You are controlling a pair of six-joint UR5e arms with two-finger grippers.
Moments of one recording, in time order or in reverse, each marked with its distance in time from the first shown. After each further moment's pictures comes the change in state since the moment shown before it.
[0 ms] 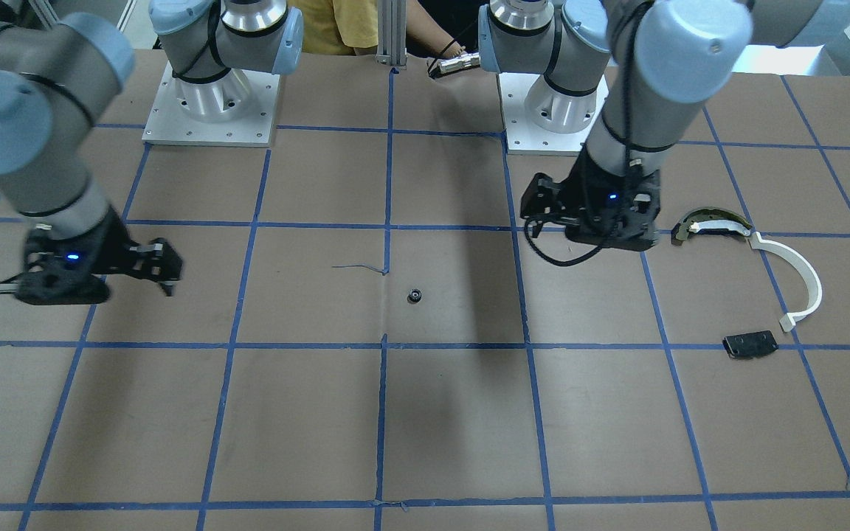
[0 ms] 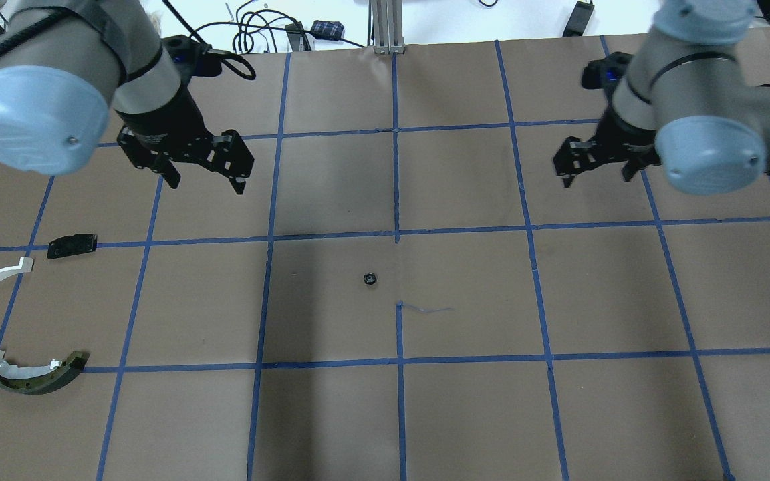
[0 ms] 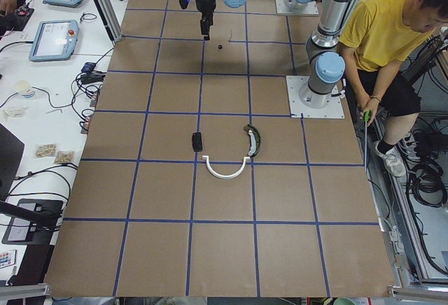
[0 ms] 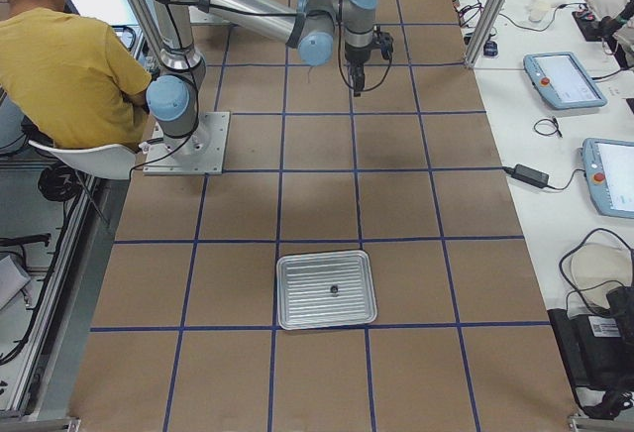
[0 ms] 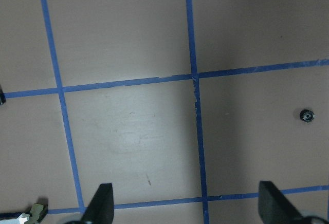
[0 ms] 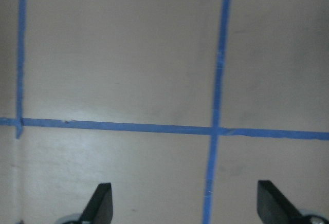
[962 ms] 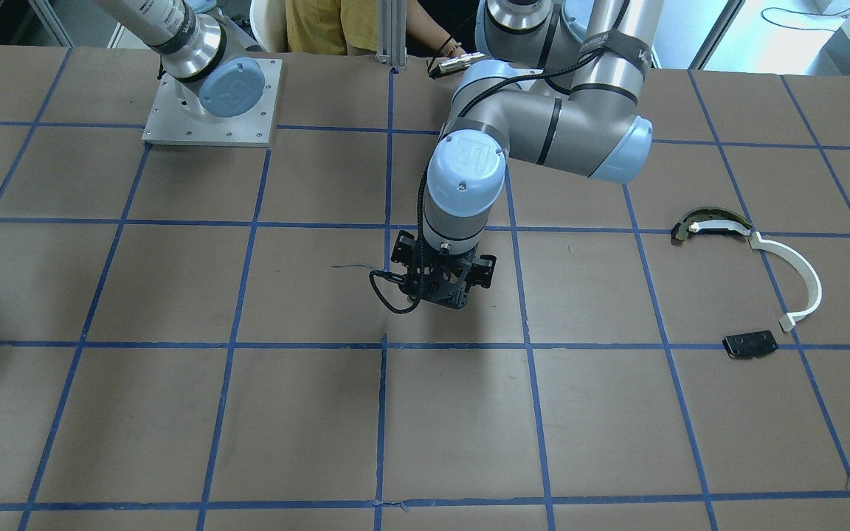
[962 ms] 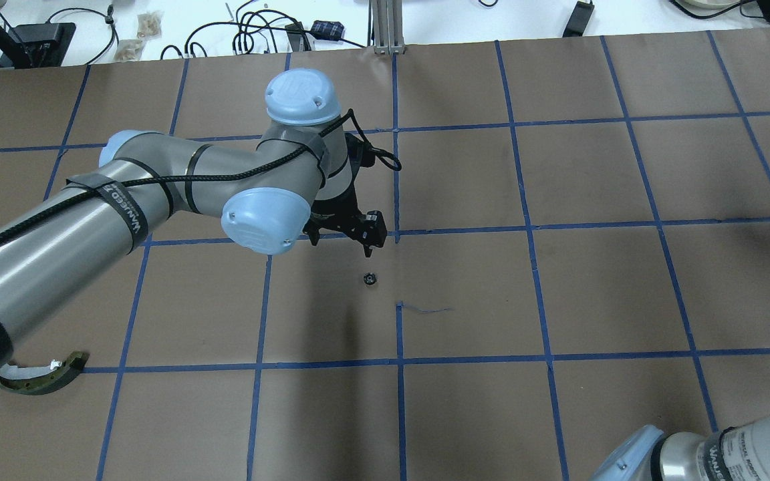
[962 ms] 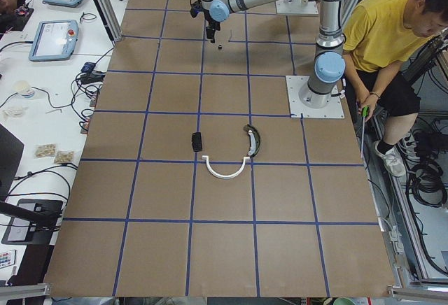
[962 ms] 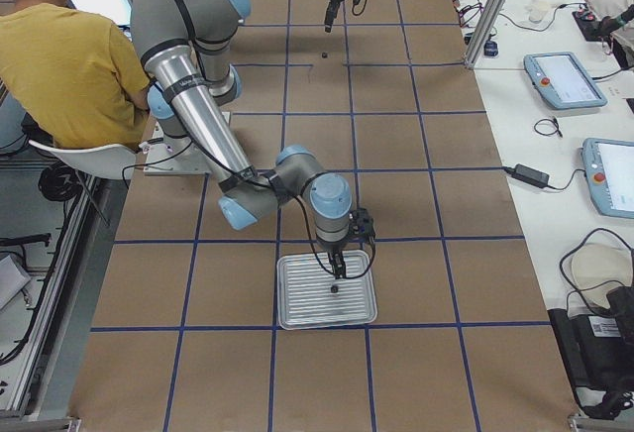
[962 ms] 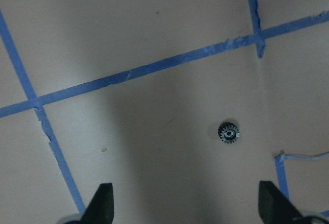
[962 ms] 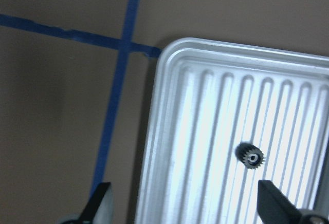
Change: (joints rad) left arm -0.242 -0.236 -0.125 0.306 -0.066 -0.132; right arm -0.737 0.352 -0.154 -0.281 0.024 -0.918
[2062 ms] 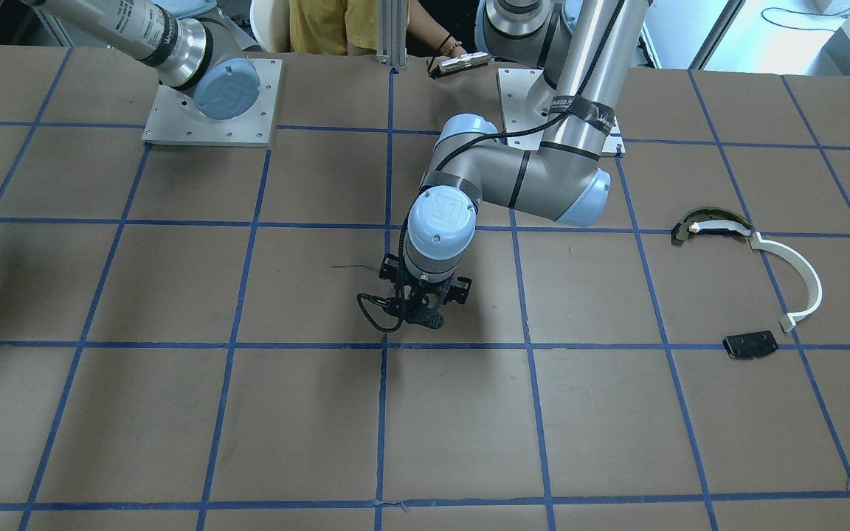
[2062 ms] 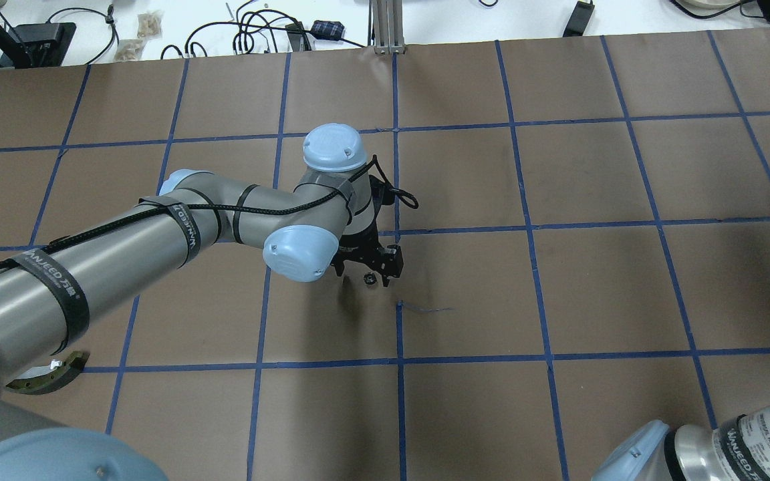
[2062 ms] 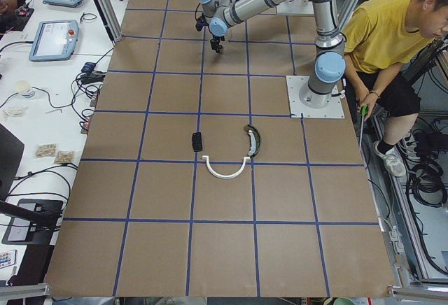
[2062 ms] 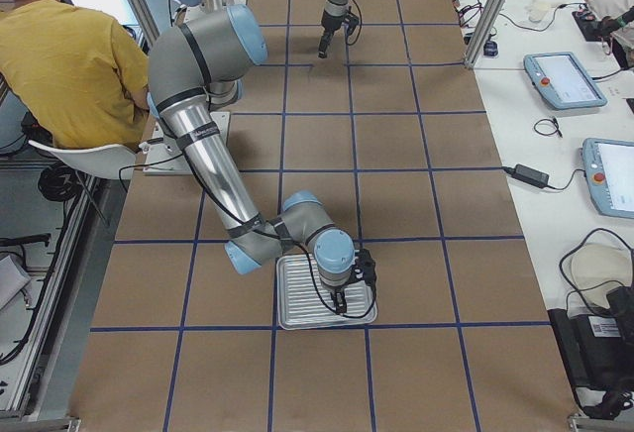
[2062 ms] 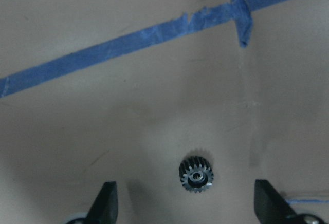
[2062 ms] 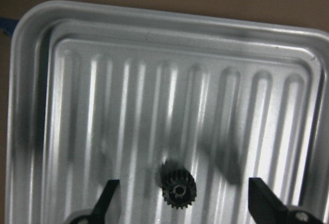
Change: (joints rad) left arm -0.022 -0.119 -0.049 0.106 -0.036 -0.006; right arm -0.039 0.143 -0.101 0.042 0.044 0.012
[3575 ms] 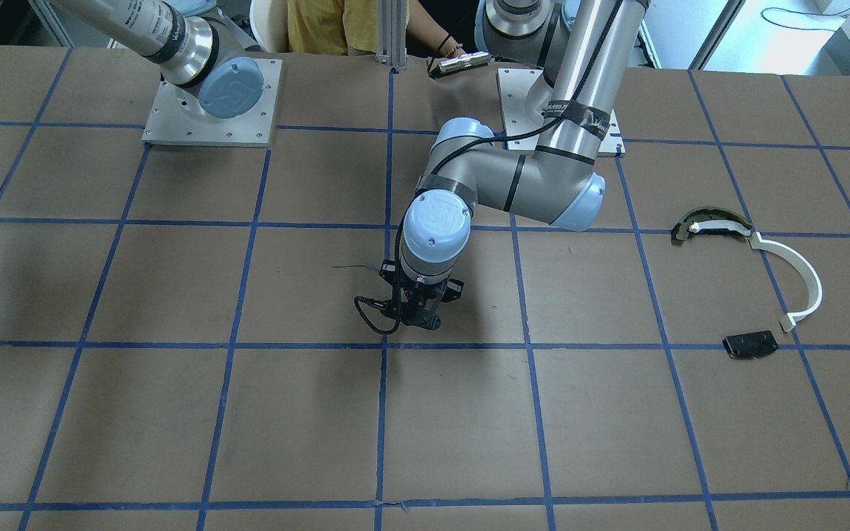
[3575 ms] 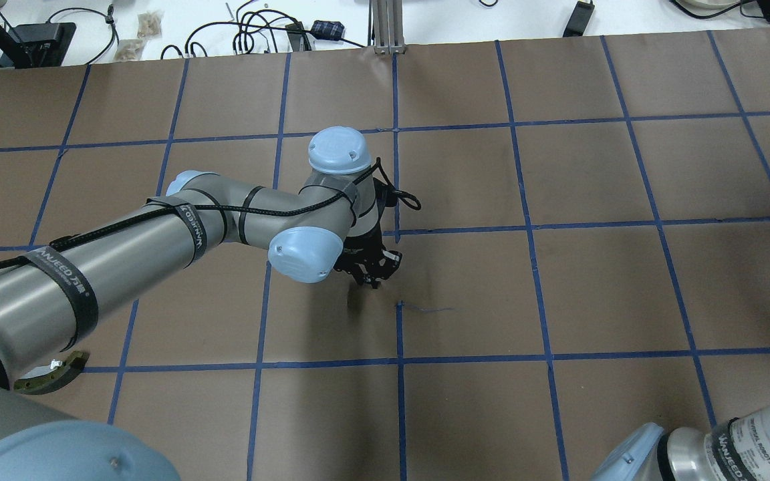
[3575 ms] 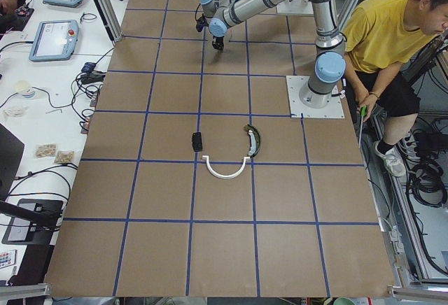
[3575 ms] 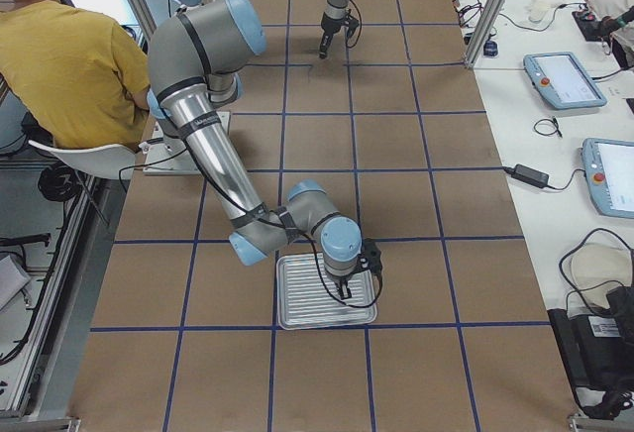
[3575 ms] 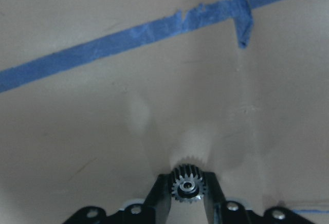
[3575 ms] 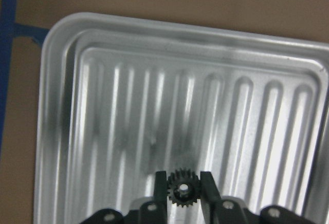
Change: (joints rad) left arm -0.007 -0.009 0.009 0.003 -0.004 -0.035; right arm 0.070 -0.080 -0.001 0.068 -0.013 0.024
